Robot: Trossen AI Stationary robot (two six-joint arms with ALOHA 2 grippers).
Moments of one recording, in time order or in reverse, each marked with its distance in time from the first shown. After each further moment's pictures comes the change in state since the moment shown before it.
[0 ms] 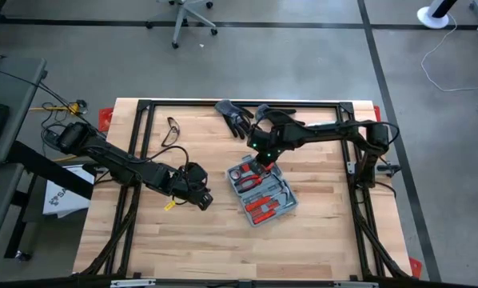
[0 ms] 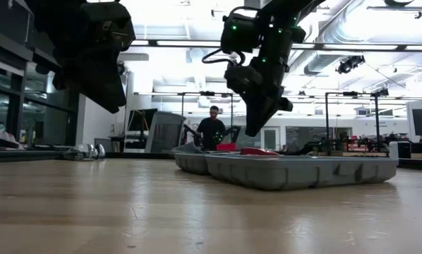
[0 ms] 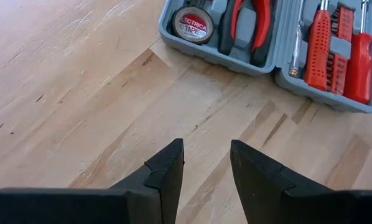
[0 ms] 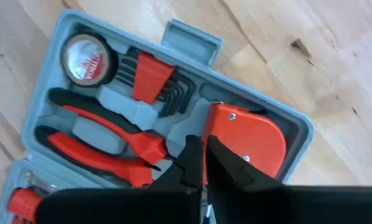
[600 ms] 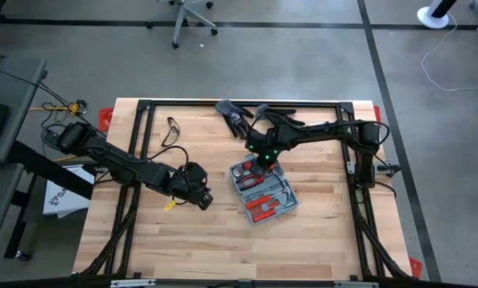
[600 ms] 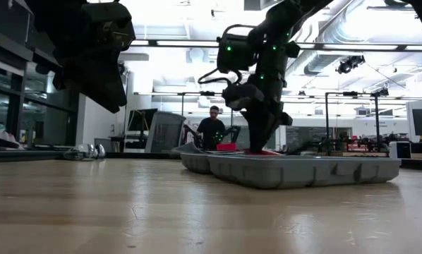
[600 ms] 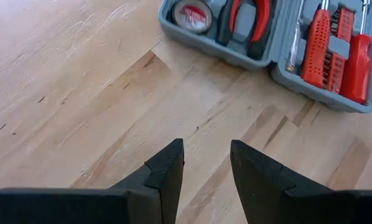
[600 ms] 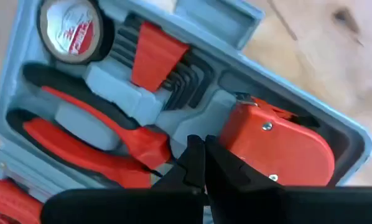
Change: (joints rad) left arm 0.000 0.000 0.000 0.000 -0.009 -0.007; right arm -0.023 0.088 0.000 -0.006 -0.063 -0.055
